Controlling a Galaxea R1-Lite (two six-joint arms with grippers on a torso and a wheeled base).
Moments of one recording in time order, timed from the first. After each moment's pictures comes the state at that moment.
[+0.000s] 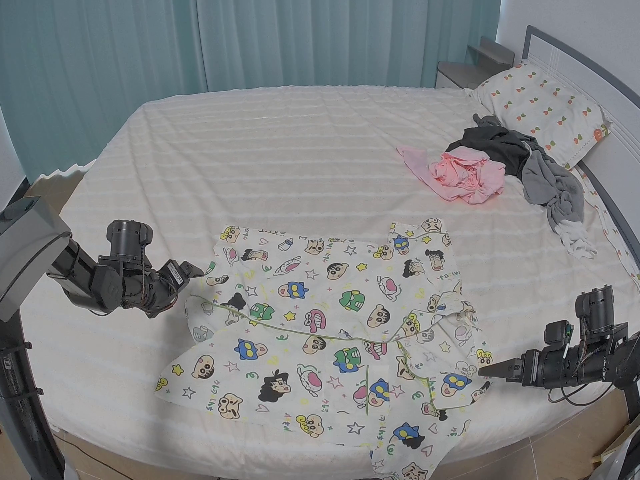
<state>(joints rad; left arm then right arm) -0.02 2.14 -1.02 -0.41 -0.15 -0.74 0.07 1.70 -0.27 -0.59 0.49 0.35</state>
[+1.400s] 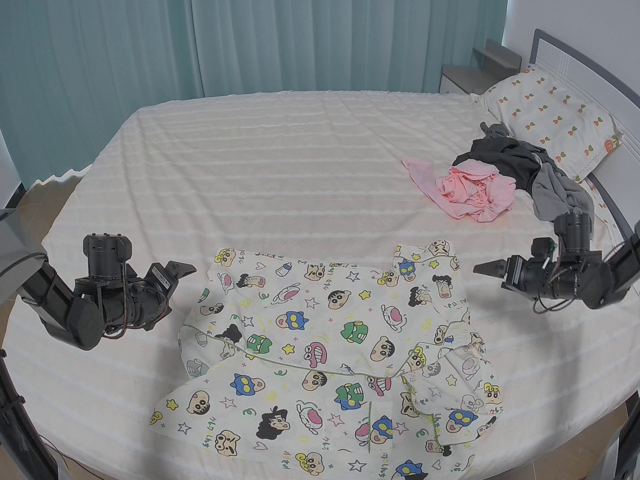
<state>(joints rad) -0.05 1.98 -0.70 -0.73 -0.18 -0.93 0.00 1.97 -0.83 -0.54 0.40 0.39</state>
